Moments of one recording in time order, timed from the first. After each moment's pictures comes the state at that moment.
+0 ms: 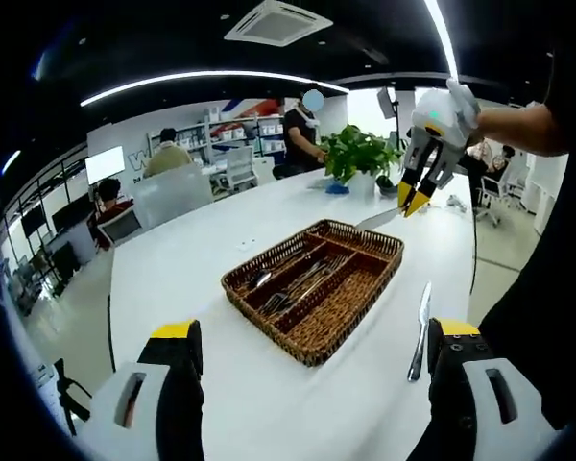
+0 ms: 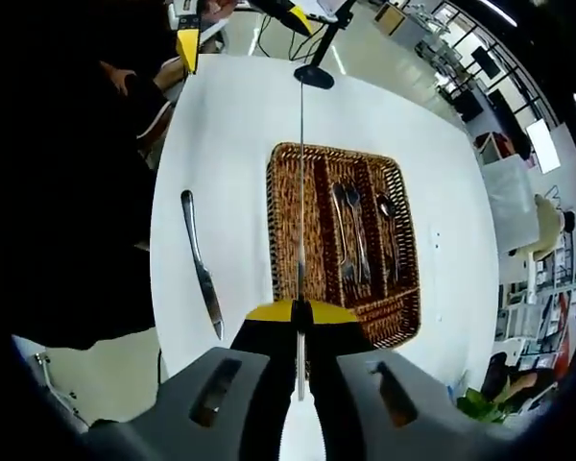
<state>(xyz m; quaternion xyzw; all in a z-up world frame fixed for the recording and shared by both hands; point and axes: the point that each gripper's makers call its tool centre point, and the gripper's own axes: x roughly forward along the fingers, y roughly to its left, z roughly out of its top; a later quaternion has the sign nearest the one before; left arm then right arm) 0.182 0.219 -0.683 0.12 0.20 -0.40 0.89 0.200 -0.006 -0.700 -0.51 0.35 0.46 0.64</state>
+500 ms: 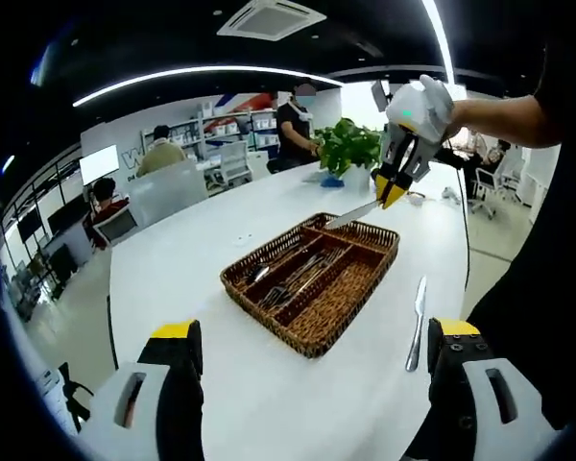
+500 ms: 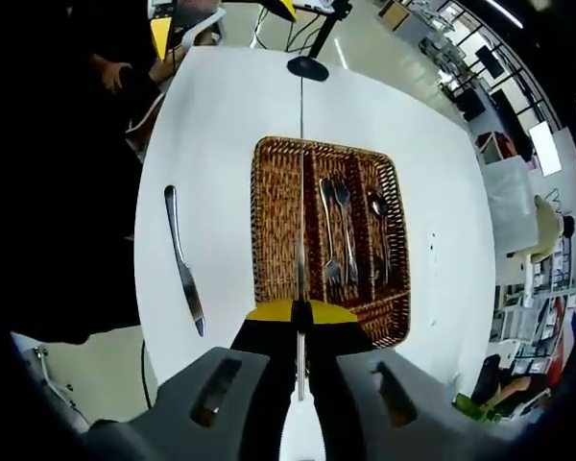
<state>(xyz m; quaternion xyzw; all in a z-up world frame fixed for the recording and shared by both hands) 0.186 0.232 -0.688 0.13 0.21 -0.41 0.88 0.228 -0.003 -0.702 -0.52 0.36 0.45 0.63</state>
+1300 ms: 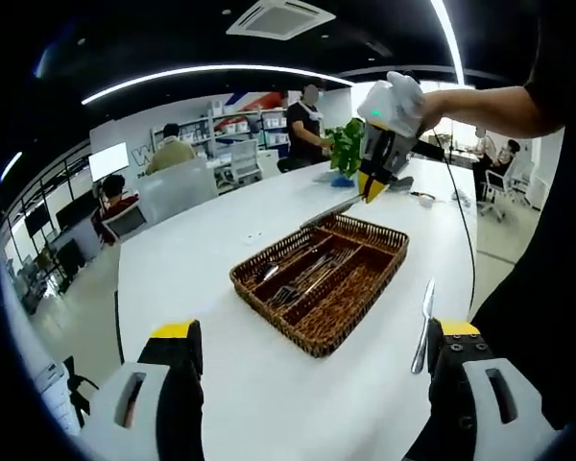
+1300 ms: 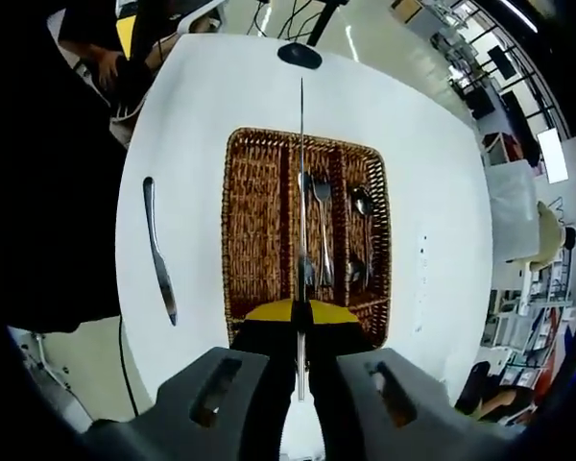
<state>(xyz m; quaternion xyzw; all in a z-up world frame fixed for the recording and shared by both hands) 0.183 0.233 -0.682 0.13 0.21 -0.39 0.89 0.268 0.003 -0.699 -0.55 0.37 0.45 0.60</state>
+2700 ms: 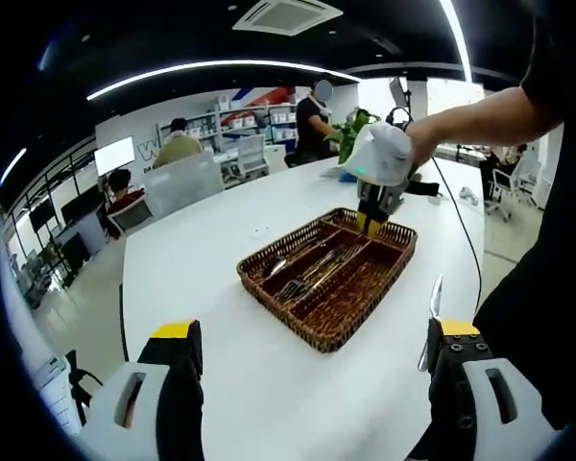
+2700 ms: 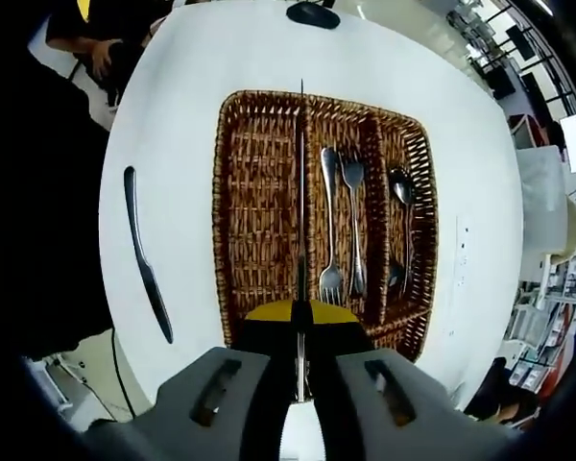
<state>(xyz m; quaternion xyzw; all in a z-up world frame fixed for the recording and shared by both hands) 0.186 0.240 -0.686 0.13 0.22 -0.37 0.89 0.274 0.014 -0.779 -0.54 0.43 0.45 0.56</state>
